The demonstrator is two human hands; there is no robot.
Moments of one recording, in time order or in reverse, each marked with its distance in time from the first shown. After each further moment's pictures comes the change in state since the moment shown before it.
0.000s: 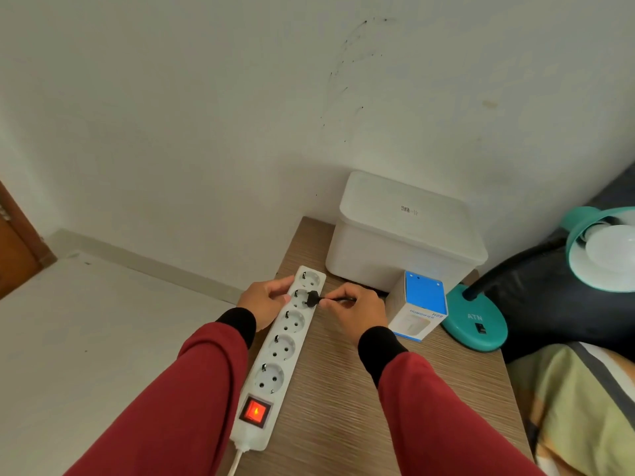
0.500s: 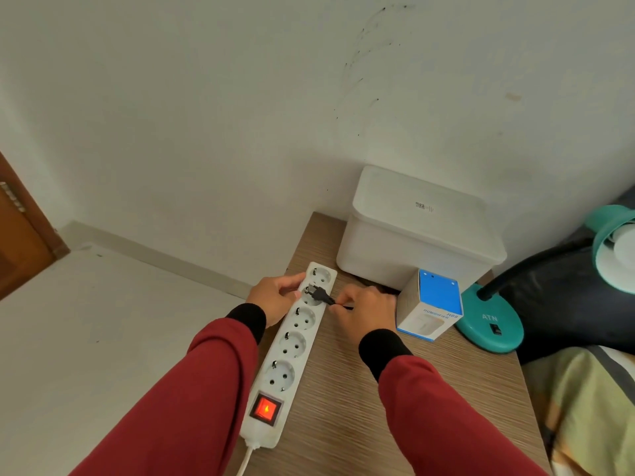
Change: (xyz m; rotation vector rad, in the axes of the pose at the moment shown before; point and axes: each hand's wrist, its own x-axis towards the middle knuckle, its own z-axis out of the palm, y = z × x) left_hand 0.003 -0.003 -0.001 0.028 0.007 0.008; right_hand 0.004 0.003 0.011 -0.601 0.011 -0.091
